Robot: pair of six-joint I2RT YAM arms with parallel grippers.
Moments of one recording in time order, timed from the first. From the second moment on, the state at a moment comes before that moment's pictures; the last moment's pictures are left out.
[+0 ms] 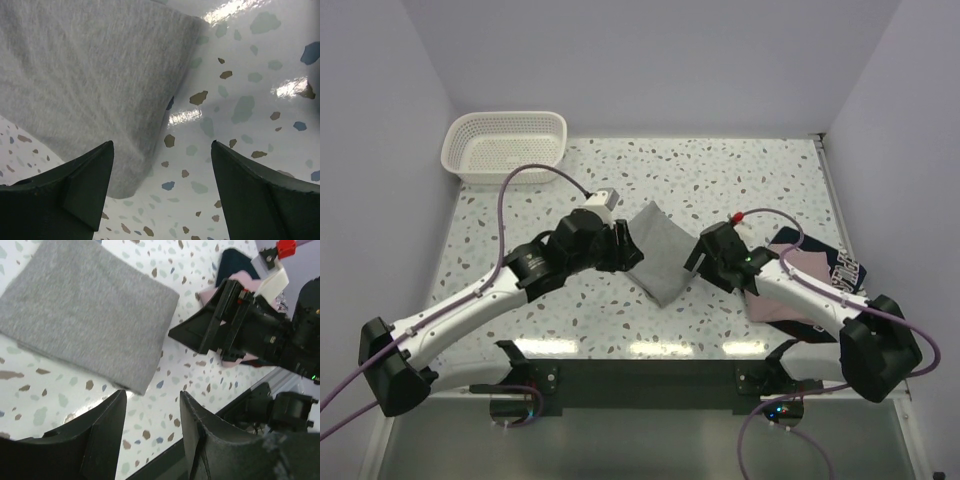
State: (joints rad) left arm -0.84 1.15 0.99 -0.40 -0.07 -0.70; right arm 0.60 1.27 0.76 -0.48 0.24 1.01
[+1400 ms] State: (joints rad) left arm -0.79 0.96 0.72 -0.48 -0.03 -0.52; right arm 0.63 1.54 1.21 -1.01 0.52 0.84
